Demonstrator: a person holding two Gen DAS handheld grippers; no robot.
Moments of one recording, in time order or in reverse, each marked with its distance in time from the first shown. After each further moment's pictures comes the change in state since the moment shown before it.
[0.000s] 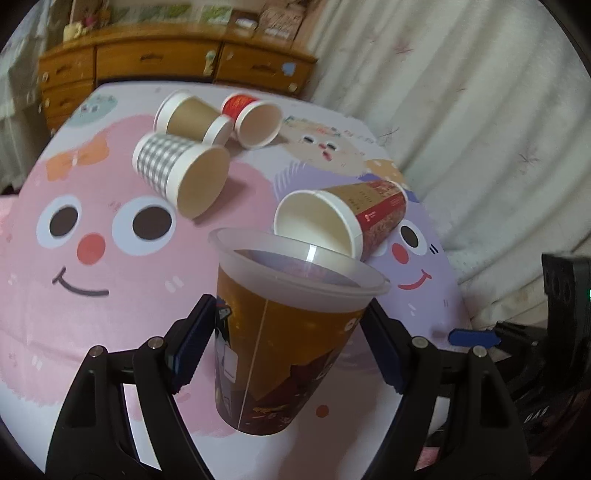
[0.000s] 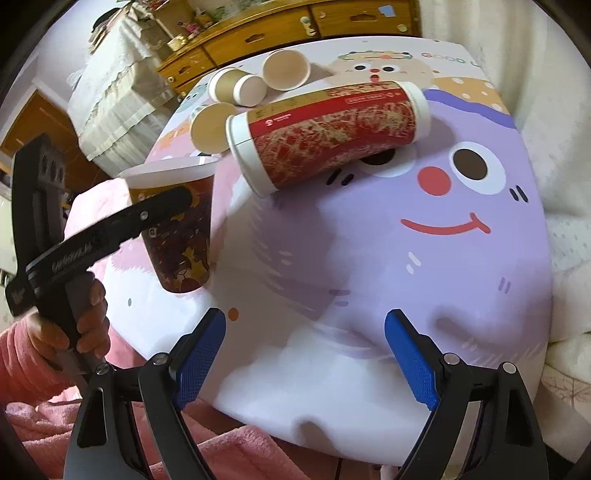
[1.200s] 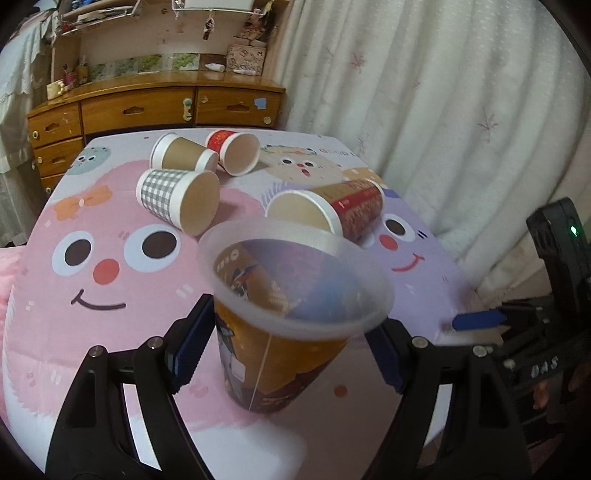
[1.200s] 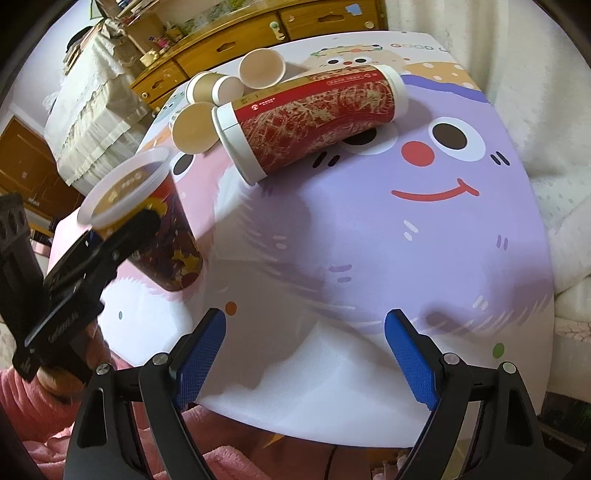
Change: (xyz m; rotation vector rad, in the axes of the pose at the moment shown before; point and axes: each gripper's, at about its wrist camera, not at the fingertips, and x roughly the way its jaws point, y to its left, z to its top) left arm -0.033 -0.008 -0.043 0.164 -0.130 -0.010; right arm 0.013 0.015 -0.019 0.101 -0.031 -0.069
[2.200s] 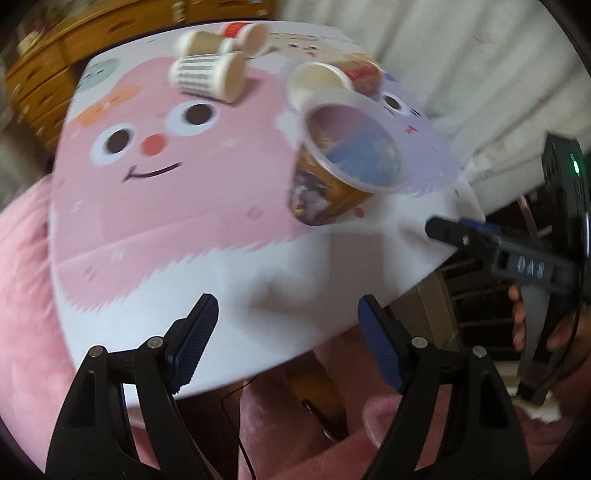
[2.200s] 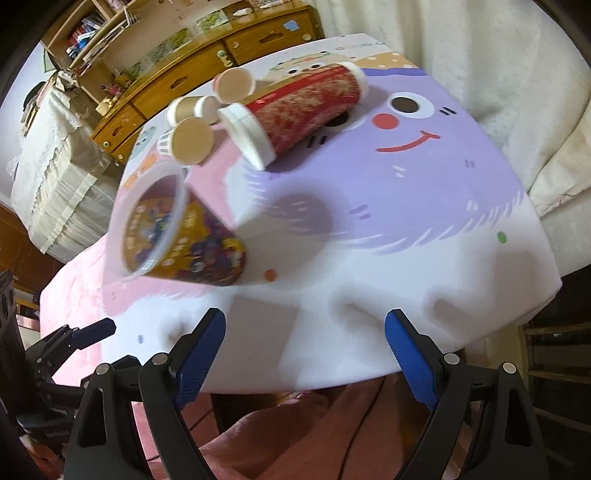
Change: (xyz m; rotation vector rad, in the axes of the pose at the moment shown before) left arm -0.079 0.043 -0.030 0.009 0.495 0.005; right arm -0.029 0.057 -0.057 0.233 -0.086 -0.088
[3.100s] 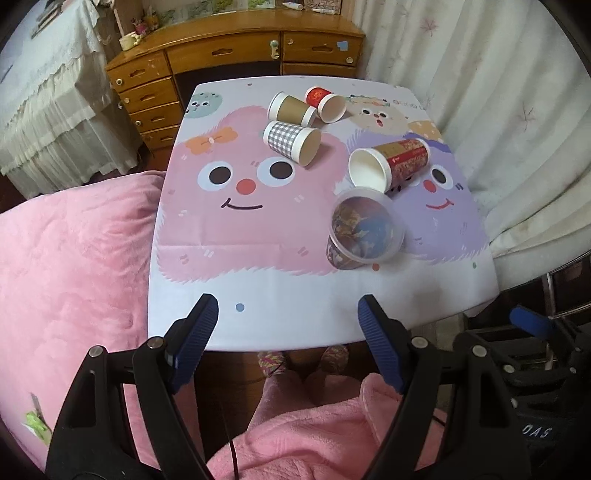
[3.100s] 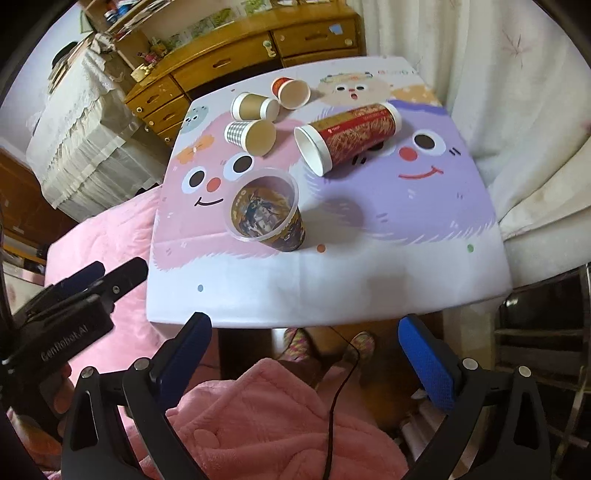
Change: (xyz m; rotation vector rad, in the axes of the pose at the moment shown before) left arm -0.123 -0.060 0.012 -0.202 -0.119 0.300; right arm -0.141 0.063 -0.003 -0.148 0.075 -0.012
